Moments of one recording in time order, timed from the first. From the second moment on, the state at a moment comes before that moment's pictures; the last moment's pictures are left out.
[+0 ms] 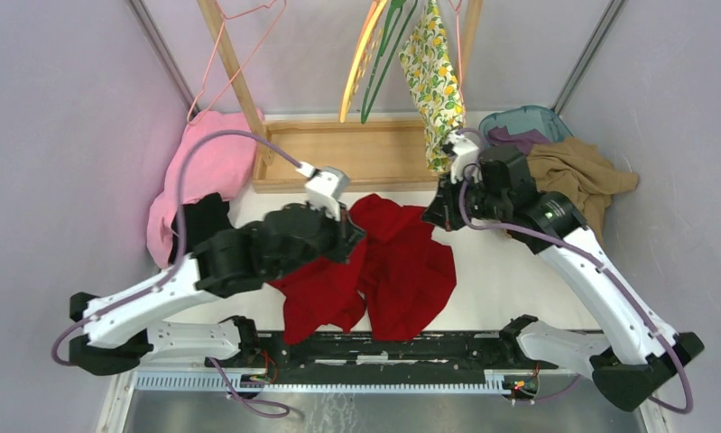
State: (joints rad) left arm -1.21 0.98 1.31 -0.73 -0.44 -0.53; right arm 0.58 1.11 1.29 -0.80 -0.37 0.27
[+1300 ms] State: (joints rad) left arm -1.51 0.69 0.86 -0.85 -0.79 -1.07; right arm 0.72 1.56 1.36 -0.57 -0.31 0.16
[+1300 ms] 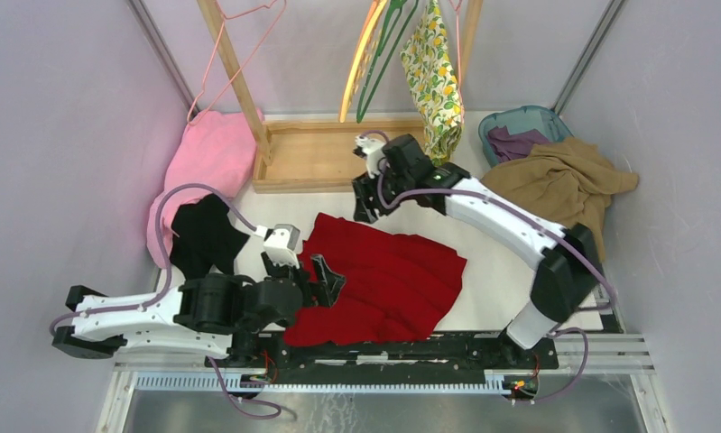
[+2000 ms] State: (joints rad) left arm -1.51 0.59 0.76 -0.92 -0.80 -1.16; right arm 0.87 2.12 1.85 -0.46 -0.17 0.15
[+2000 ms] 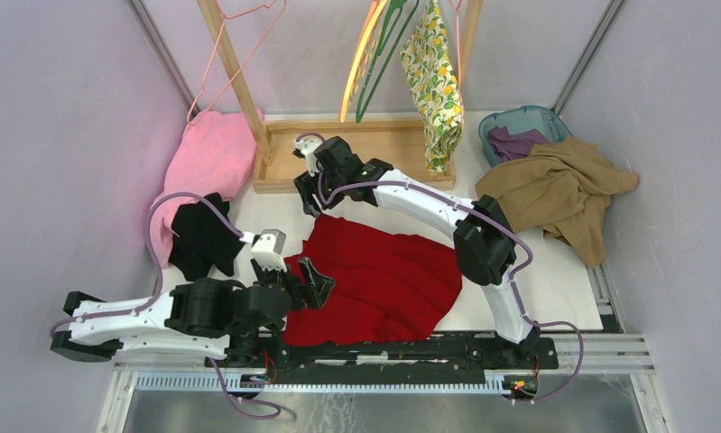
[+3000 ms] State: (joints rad) left arm -1.51 0.54 0.73 -0.93 -0.80 -1.16; right arm 1.00 2.01 1.76 -0.87 0.39 0.13
